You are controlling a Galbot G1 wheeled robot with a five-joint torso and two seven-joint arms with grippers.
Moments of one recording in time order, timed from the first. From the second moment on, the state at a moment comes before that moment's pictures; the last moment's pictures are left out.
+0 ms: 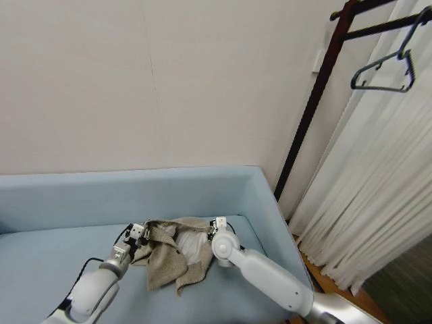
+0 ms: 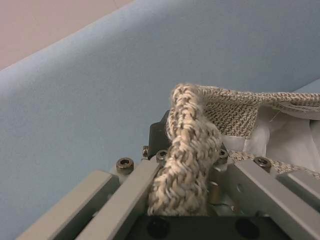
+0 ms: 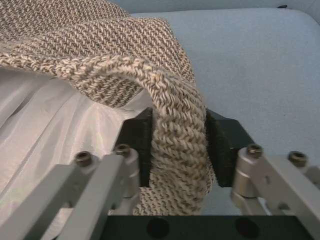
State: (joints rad) left arm 1.35 -0.87 -0.50 -2.11 -0.28 0.37 -0.09; right arm -0.50 1.16 -0.44 1.74 1.43 -0.56 1.18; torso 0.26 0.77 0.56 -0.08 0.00
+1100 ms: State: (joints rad) left arm 1.28 -0.71 -0.67 -2.39 -0.64 0.21 -0.15; right arm -0.44 0.78 -0.13 2.16 1.21 -0.47 0.51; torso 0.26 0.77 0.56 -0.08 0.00
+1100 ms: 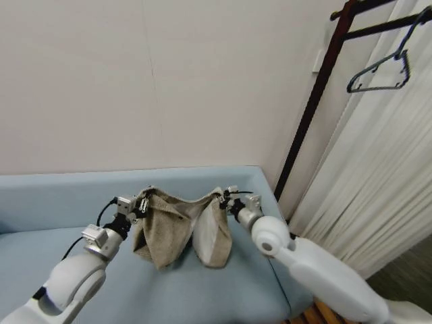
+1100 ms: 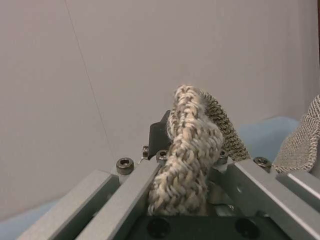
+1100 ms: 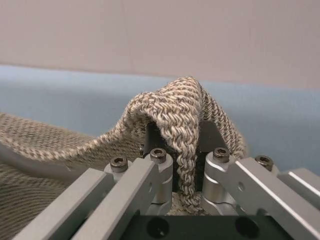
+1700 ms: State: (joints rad) left arm 1.39 -0.52 -1.50 -2.51 -1.21 0.50 -0.11; right arm -0.02 0.51 0.00 2.31 1.79 -0.65 0.45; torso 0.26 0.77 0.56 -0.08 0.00
